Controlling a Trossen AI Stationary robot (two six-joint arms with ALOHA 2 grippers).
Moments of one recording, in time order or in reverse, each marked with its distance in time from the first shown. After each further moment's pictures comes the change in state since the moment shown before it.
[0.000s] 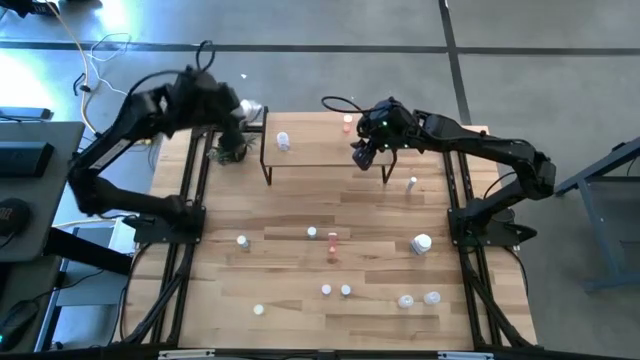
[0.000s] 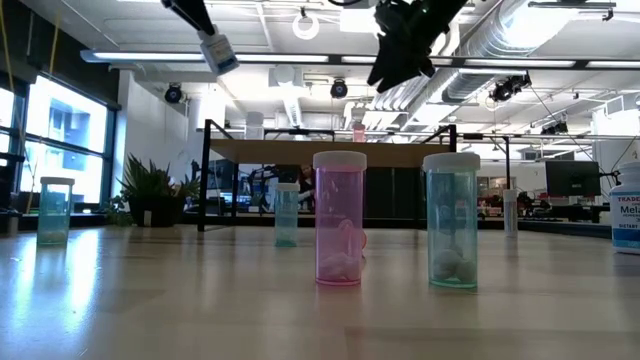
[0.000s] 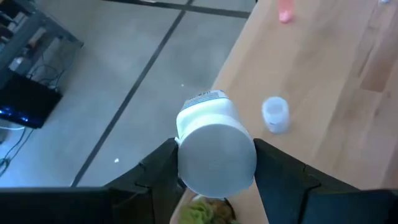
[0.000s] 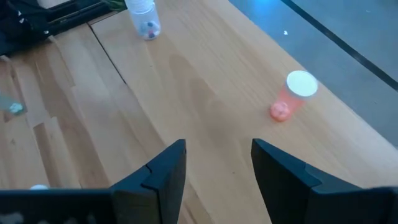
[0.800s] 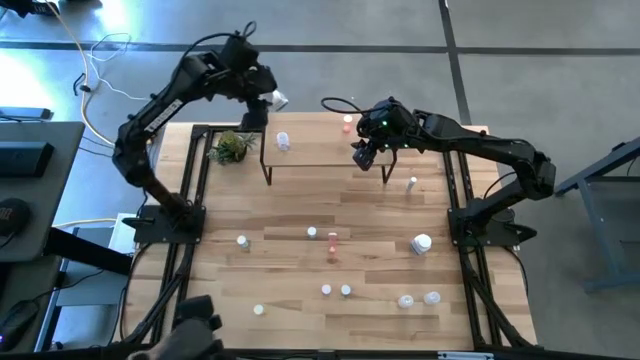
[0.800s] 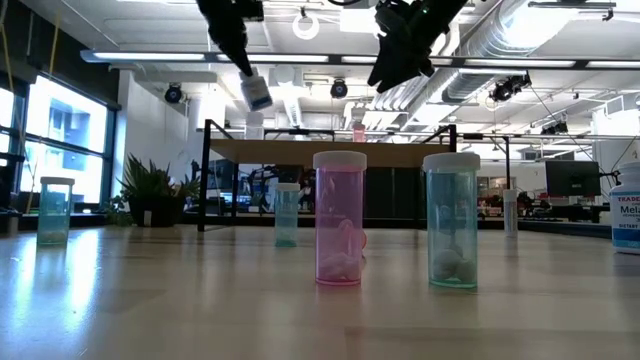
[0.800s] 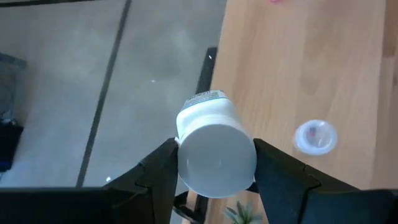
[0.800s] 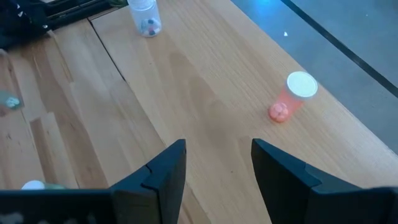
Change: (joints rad) left arm 0.168 0.399 0.252 -0.029 0.244 0.340; right arm -0.001 0.001 0.000 -0.002 -0.002 -0.017
